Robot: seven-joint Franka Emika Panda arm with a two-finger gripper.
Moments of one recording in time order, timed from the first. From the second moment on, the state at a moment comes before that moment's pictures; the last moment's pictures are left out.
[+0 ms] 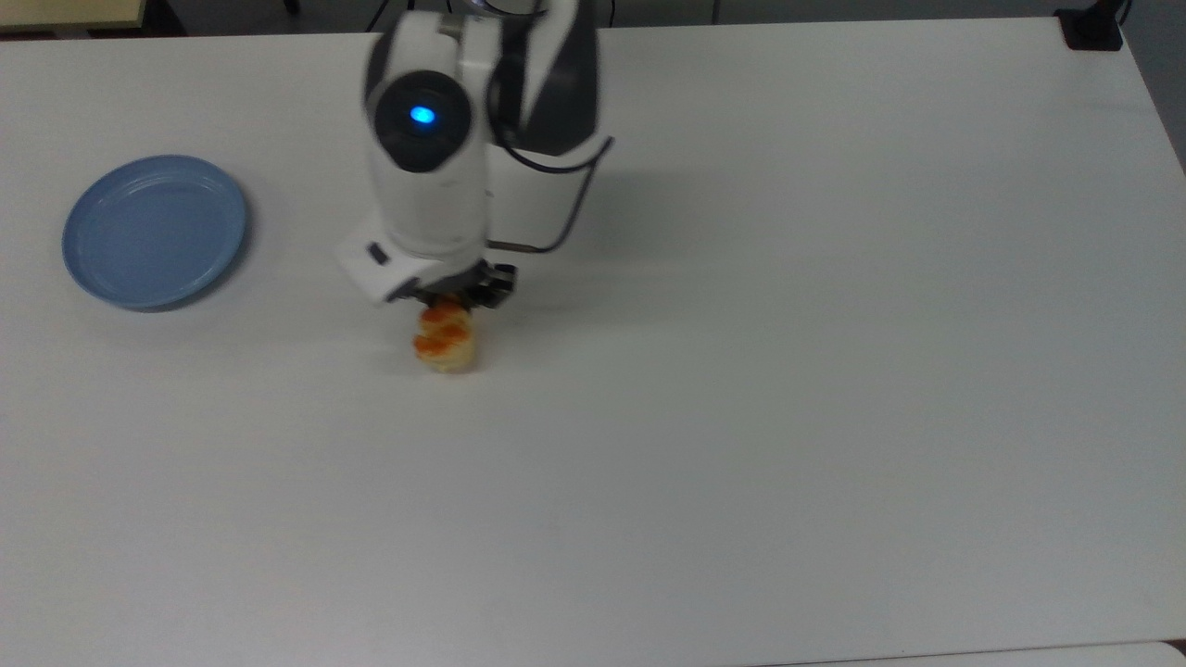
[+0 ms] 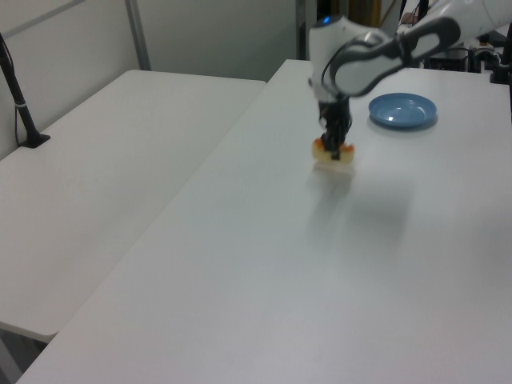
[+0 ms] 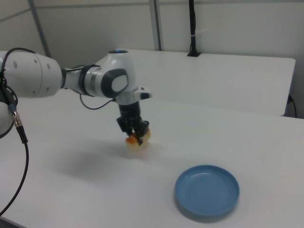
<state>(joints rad) 0.10 0.48 -0.17 -1.61 -0.02 2.01 -0.01</state>
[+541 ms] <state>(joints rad) -0.25 0.39 -0.18 -1.62 -0.08 1.97 -0.47</state>
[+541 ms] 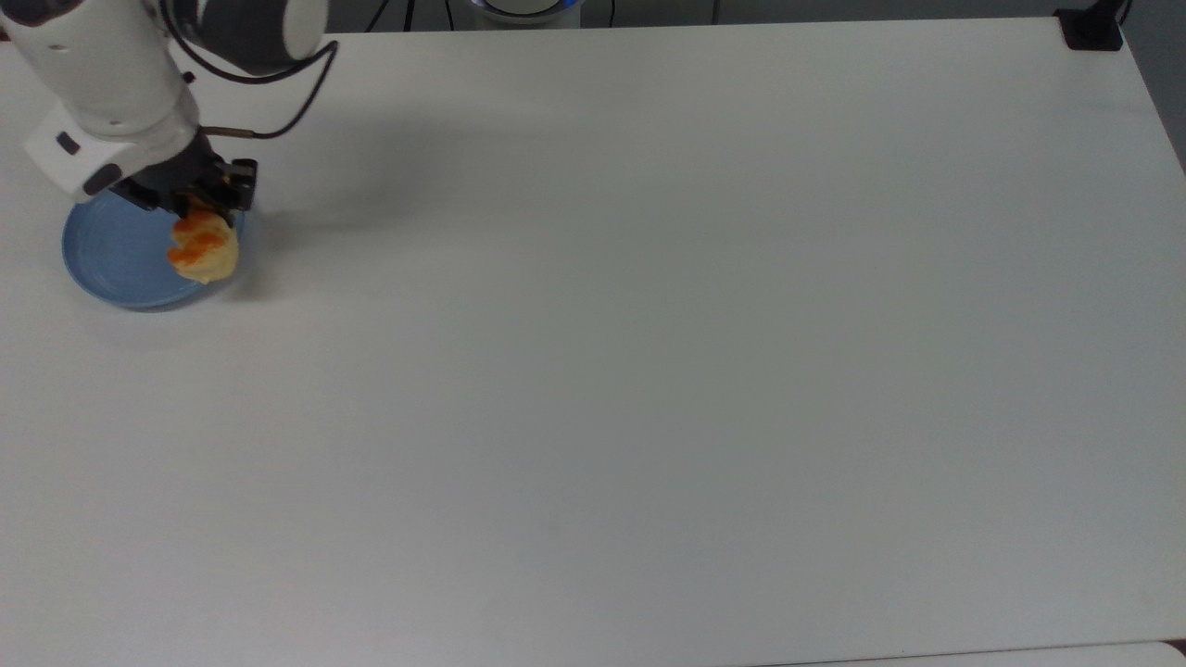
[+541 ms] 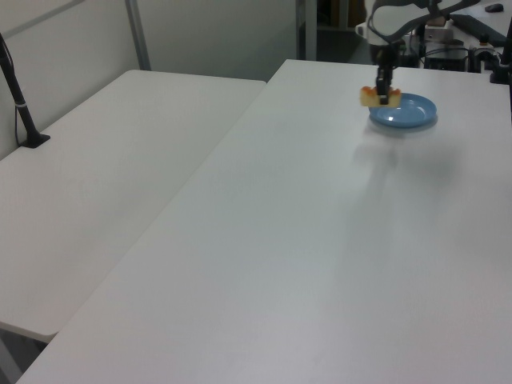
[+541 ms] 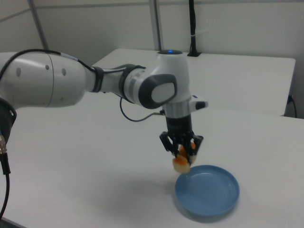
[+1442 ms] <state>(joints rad) -0.35 0.50 -0.17 -1.65 -0.10 2.17 -0.56</state>
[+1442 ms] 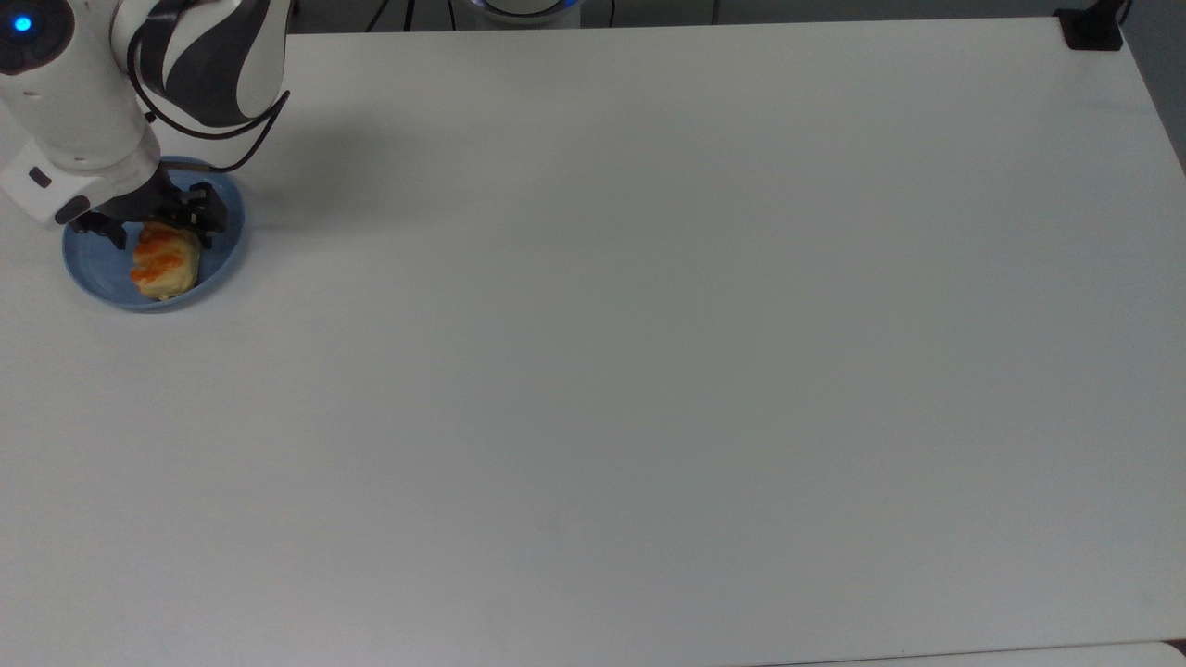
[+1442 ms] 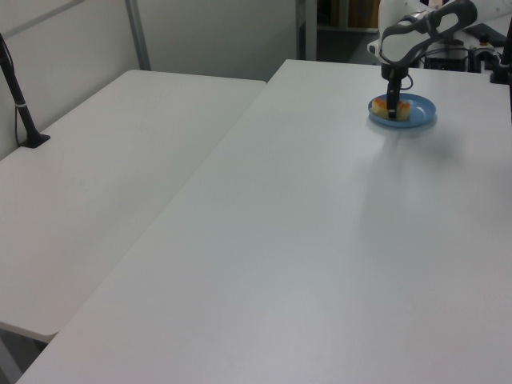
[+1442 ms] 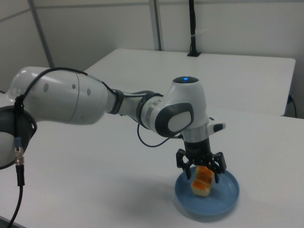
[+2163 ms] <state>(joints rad) 0.01 0.31 -0.14 -1.63 -0.10 1.97 -0.07</state>
